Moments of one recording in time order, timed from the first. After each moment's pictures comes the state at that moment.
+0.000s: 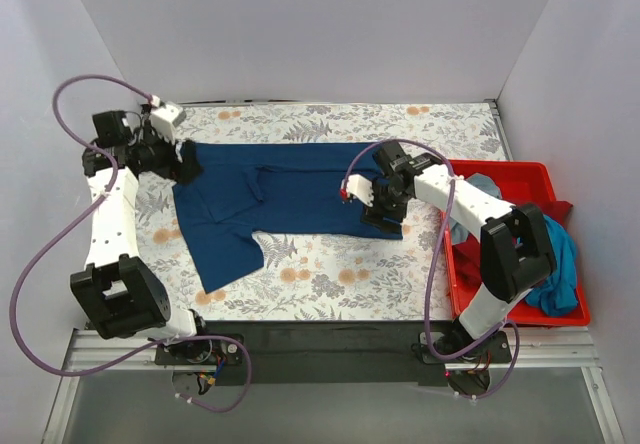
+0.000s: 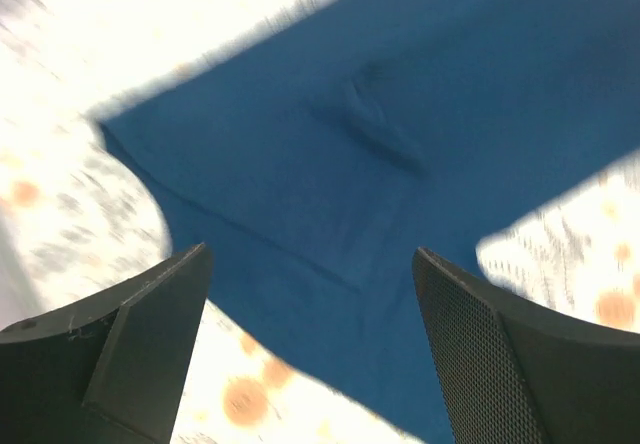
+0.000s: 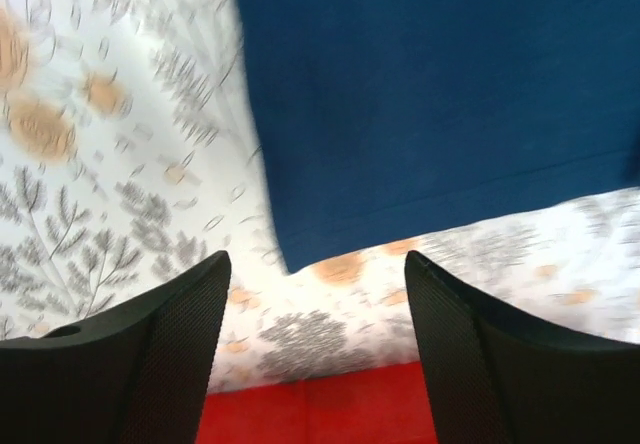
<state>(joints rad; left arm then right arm) 0.30 1.43 1.44 -0.72 0.67 0.52 0.54 1.66 1.29 -0.87 -0.23 -0.86</state>
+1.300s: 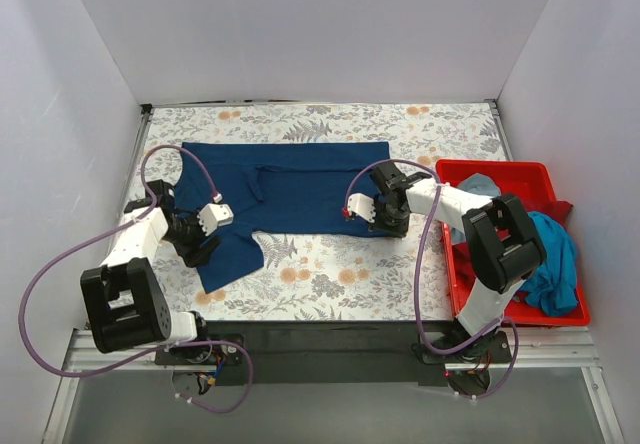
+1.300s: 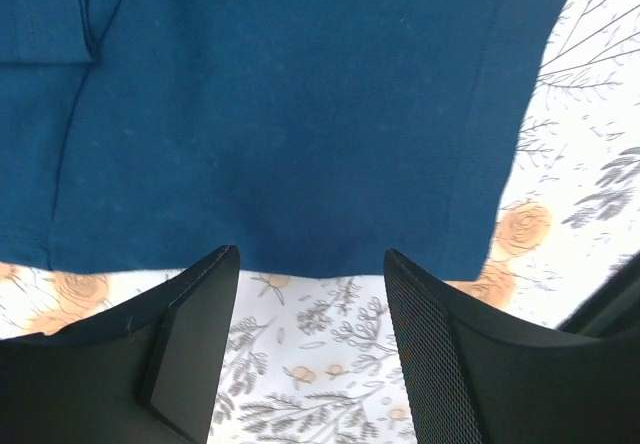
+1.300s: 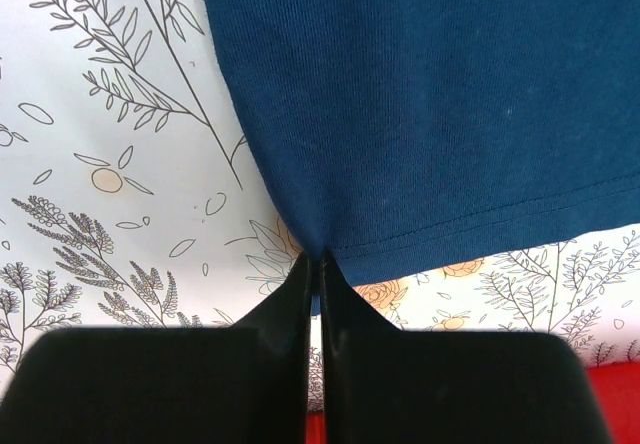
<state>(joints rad) 0.23 1.35 0.83 -0.92 0.44 1.21 0.53 1.74 1.08 -0.69 -0.10 -0.87</state>
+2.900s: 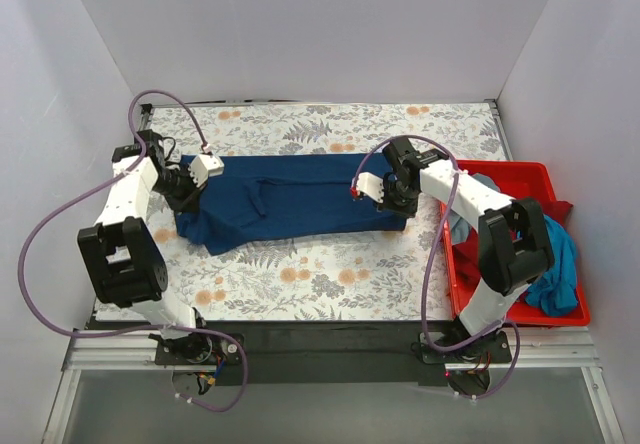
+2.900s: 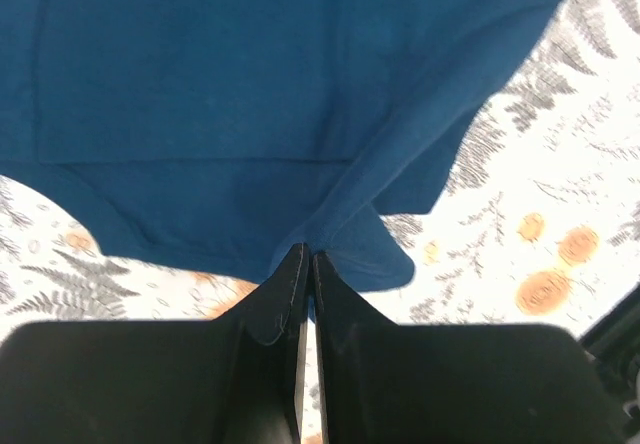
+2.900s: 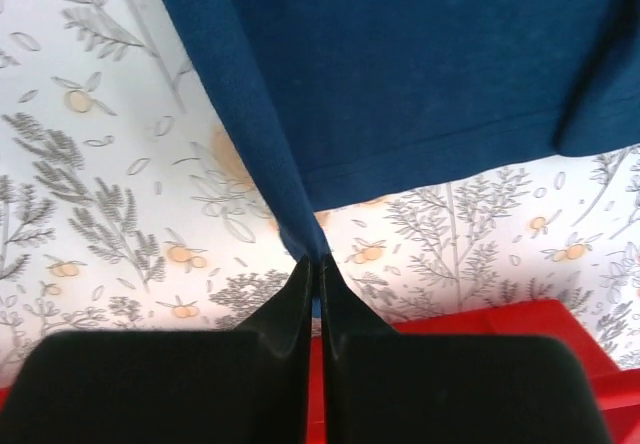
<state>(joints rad) 0.21 1.59 1.29 -1.10 0.47 1.18 0.46 1.68 1.23 -0.88 -0.14 -0.97</state>
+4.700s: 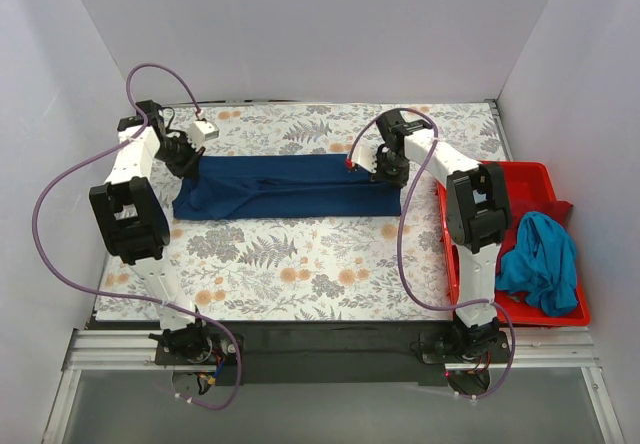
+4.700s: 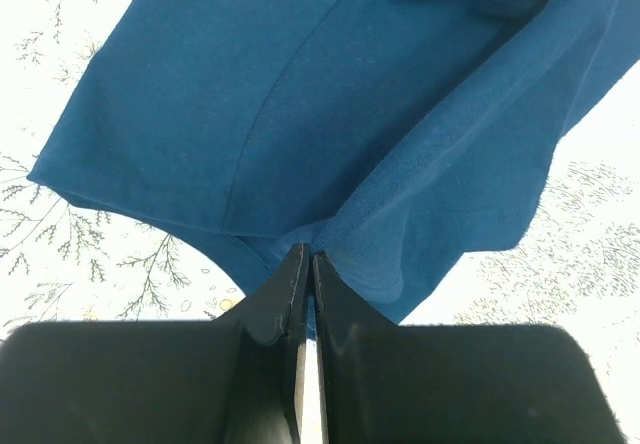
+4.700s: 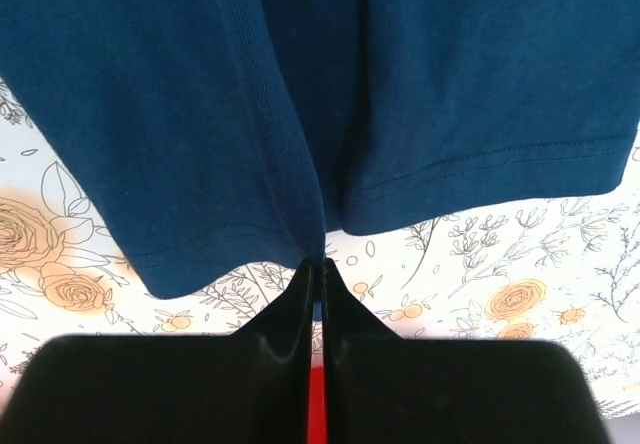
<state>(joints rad) 0.21 1.97 1.71 -1.01 0.48 1.04 0.37 2.09 1.69 -0.93 -0.10 -1.08</state>
